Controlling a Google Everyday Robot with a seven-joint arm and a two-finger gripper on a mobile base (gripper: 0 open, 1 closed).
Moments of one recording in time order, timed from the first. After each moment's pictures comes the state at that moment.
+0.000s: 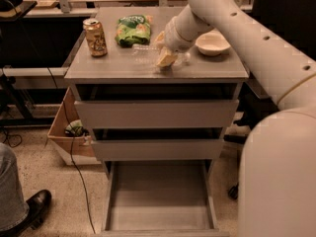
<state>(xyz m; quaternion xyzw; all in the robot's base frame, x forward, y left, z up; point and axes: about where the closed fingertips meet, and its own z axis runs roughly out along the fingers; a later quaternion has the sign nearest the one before) 0.760 -0.017 0.863 -0.75 0.57 -0.01 0.34</state>
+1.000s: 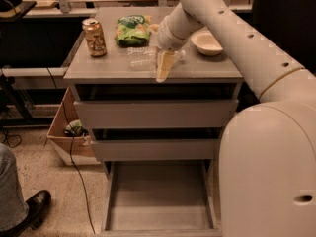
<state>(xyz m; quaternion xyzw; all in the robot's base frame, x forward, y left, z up) 0.772 0.005 0.856 -0.76 0.57 0.01 0.33</state>
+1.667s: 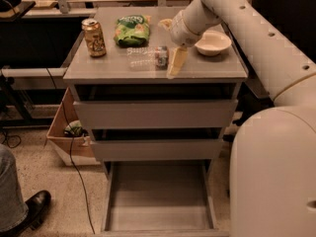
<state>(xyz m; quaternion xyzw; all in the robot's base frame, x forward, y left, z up) 0.763 -0.026 0.873 -0.75 0.57 0.03 0.34</state>
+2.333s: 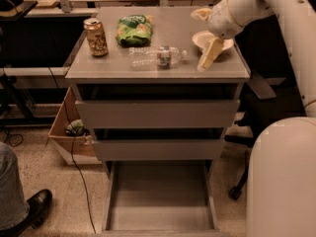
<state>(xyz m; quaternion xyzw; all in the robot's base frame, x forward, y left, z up) 0.743 -0.119 0.913 -0.71 0.59 0.06 0.37</state>
